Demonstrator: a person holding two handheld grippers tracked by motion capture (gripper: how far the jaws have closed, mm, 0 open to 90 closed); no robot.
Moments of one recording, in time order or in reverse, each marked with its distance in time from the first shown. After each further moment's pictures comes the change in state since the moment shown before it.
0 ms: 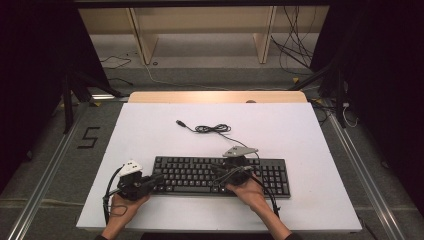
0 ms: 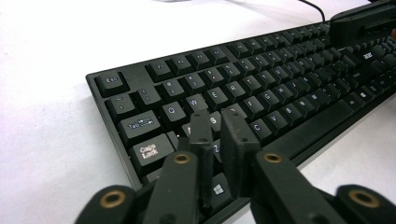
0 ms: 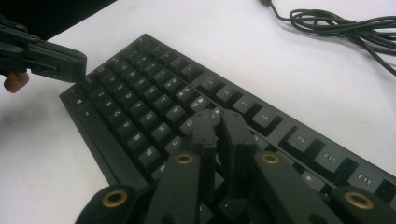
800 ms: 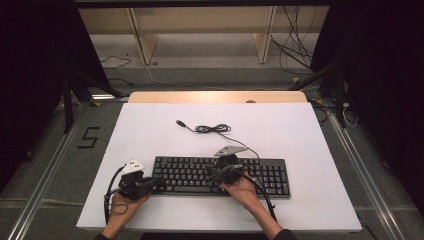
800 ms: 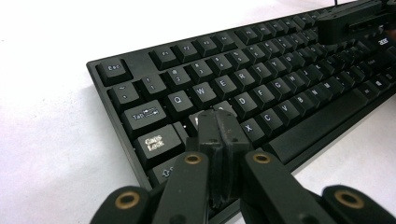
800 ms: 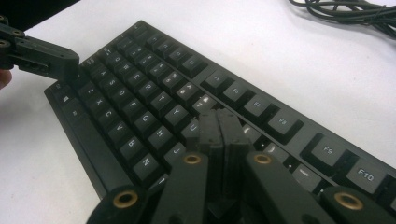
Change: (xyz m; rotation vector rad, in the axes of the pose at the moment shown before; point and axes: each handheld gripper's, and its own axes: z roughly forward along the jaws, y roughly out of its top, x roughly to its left) left arm 0.003 0.000 0.005 0.049 0.012 0.000; right arm 0.005 0.003 0.024 0.050 -0.009 -0.003
